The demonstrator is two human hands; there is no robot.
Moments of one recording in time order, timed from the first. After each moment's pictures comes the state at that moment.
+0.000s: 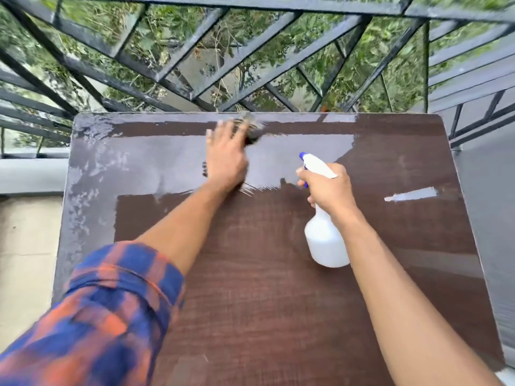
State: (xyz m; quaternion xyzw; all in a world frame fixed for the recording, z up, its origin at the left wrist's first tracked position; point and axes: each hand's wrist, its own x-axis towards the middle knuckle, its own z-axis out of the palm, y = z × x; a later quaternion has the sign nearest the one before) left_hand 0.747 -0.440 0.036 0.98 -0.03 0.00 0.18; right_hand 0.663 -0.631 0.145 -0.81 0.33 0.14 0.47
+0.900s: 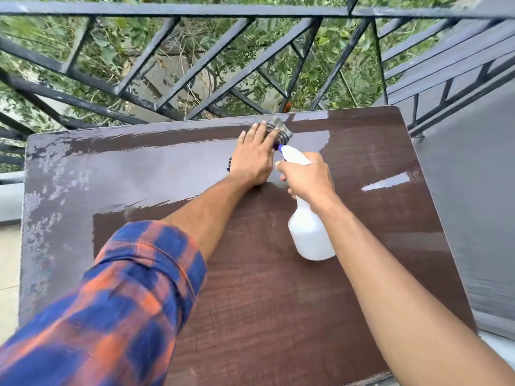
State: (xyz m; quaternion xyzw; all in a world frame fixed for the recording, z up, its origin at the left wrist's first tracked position) left_hand 0.764 -0.543 0.037 0.95 -0.22 -0.10 0.17; right_hand 0.677 -0.642 0.161 -0.83 0.34 0.13 0.42
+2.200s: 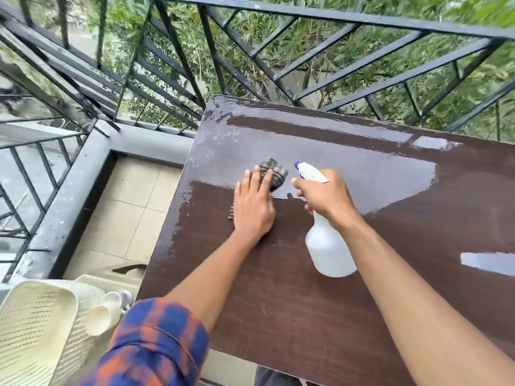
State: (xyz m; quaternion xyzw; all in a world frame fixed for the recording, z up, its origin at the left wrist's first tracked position) left_hand 0.559 -0.334 0.030 0.98 0.09 0.01 0.17; right_hand 0.611 -0.485 0.155 -0.85 0.14 0.25 0.44
